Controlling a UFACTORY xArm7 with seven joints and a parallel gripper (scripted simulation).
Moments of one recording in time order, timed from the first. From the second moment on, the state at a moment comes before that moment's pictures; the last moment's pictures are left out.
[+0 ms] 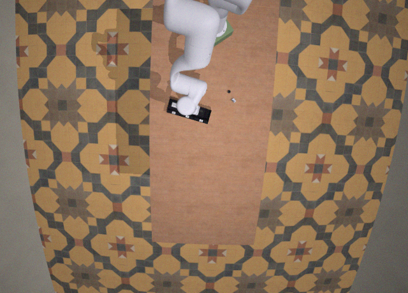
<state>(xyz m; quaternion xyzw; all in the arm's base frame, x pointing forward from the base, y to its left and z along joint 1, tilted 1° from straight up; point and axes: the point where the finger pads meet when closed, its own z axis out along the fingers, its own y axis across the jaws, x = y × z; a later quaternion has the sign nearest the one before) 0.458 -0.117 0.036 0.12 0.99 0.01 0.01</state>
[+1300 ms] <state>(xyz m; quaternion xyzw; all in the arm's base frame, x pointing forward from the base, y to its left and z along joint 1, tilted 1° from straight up) 0.469 -0.129 0.006 0.12 0.99 0.01 0.01</state>
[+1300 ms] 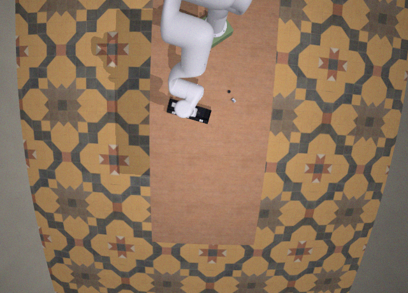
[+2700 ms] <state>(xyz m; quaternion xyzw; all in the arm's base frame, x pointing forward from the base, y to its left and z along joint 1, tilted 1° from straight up) 0.469 -0.128 -0.015 0.12 0.99 0.01 0.01</state>
